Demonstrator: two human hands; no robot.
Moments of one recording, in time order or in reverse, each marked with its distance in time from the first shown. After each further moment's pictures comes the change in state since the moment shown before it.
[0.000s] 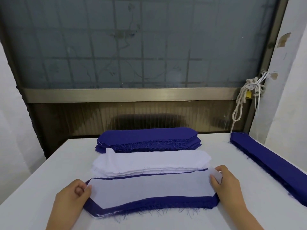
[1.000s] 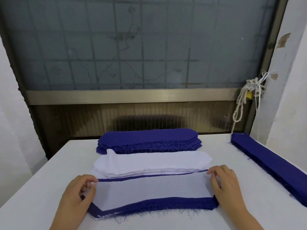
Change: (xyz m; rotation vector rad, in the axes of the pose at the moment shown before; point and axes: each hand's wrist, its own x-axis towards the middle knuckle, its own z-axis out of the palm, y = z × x) left_hand -0.009 0.012 -0.001 -0.078 -0.010 0.356; right_hand -0.004 -0.002 0.000 -0.088 0.083 -0.312
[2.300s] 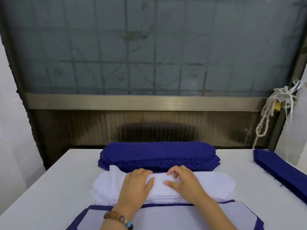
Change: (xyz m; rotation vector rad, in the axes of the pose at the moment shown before) left_hand 0.102 0.038 0.142 0.428 -0.348 0.184; right_hand 0.092 -0.089 0.113 0.161 -0.487 -0.131
